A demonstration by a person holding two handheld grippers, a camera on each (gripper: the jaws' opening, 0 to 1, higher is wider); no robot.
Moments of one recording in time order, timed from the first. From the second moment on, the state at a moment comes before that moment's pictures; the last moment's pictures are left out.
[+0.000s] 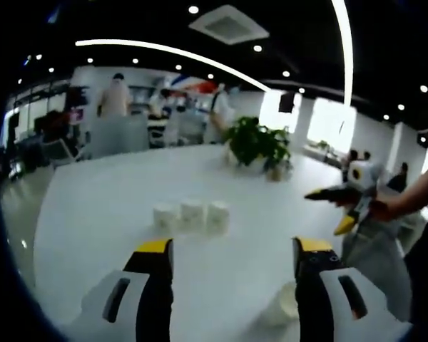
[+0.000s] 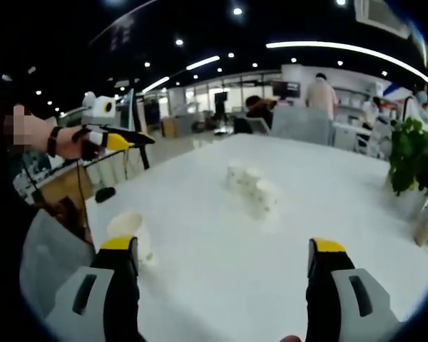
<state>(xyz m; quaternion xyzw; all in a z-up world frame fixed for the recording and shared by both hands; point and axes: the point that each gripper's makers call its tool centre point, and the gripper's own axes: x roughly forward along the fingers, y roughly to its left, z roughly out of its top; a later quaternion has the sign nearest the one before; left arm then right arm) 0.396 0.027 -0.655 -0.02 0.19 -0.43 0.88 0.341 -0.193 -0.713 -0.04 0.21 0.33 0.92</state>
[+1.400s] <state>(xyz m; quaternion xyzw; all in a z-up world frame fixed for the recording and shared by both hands) 0.434 0.017 -0.671 -0.01 0.19 -0.42 0.89 0.339 -0.197 -0.722 -0.05 0.23 0.32 0.92</state>
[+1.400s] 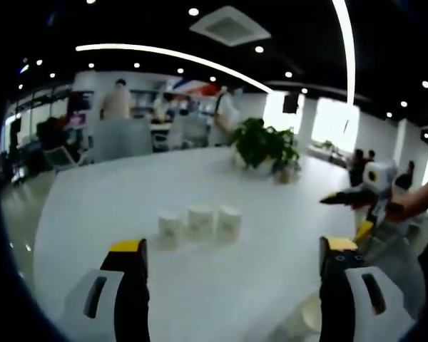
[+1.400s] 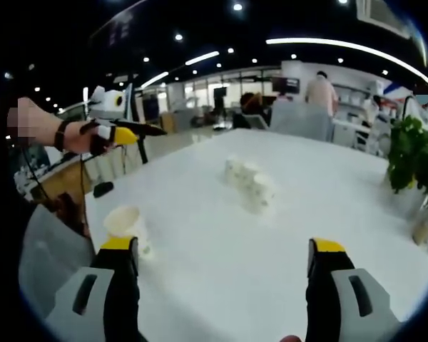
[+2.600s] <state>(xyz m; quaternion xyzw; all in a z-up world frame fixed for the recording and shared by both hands) 0.453 -0.010 -0.702 -0.01 0.21 -0.43 0.88 0.329 -0.193 -0.728 -0.05 0.23 0.34 0.91</state>
